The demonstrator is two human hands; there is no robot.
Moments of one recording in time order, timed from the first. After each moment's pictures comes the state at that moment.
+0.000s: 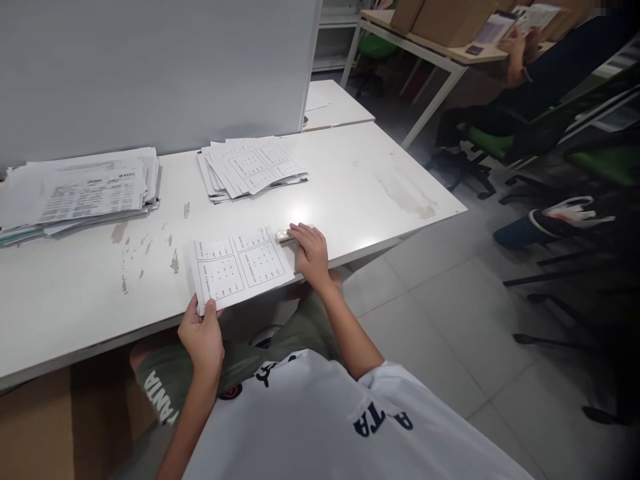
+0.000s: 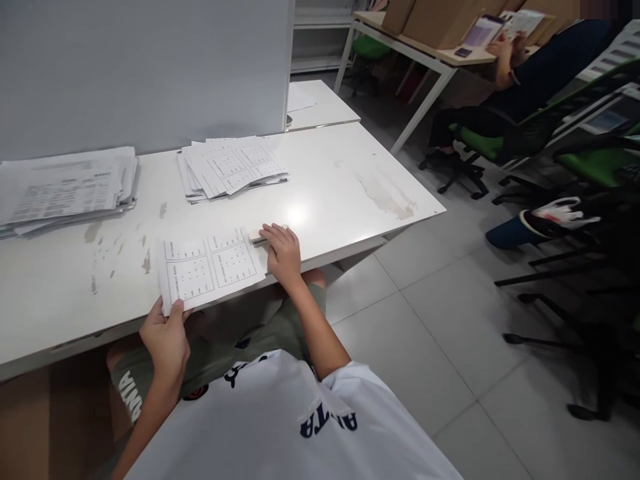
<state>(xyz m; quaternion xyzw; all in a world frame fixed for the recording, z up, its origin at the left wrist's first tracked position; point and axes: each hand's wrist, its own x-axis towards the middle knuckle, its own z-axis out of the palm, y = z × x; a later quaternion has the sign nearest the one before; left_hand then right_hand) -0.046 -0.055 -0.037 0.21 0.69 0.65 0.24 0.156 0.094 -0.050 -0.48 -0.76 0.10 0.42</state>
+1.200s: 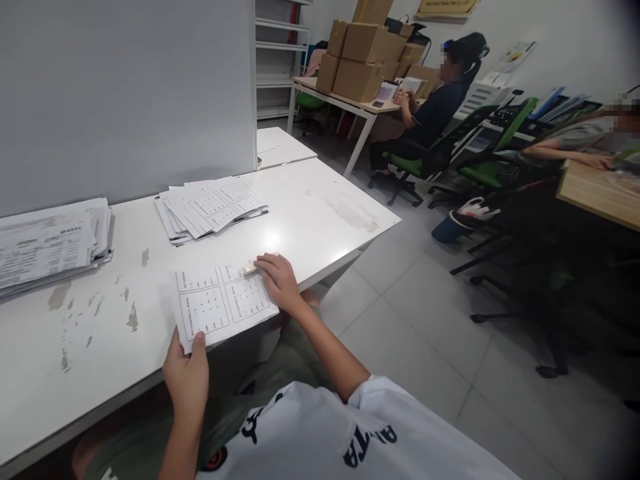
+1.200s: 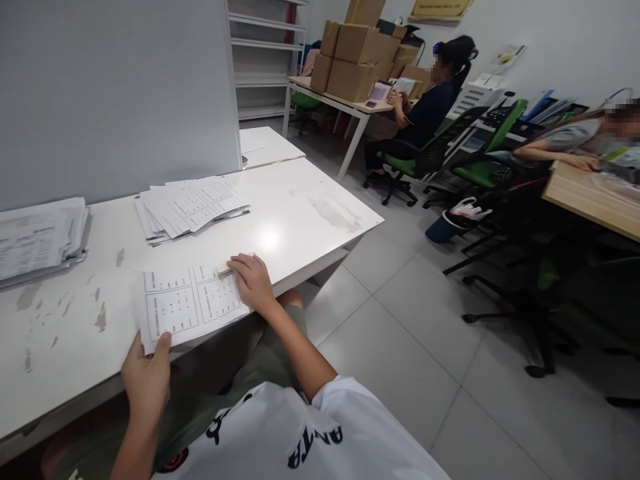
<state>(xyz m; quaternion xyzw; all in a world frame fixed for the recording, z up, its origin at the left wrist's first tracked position) -0.043 -0.031 -0.030 0.38 0.75 0.50 0.21 0.152 0.100 -0.042 -0.47 -0.76 0.15 0.43</state>
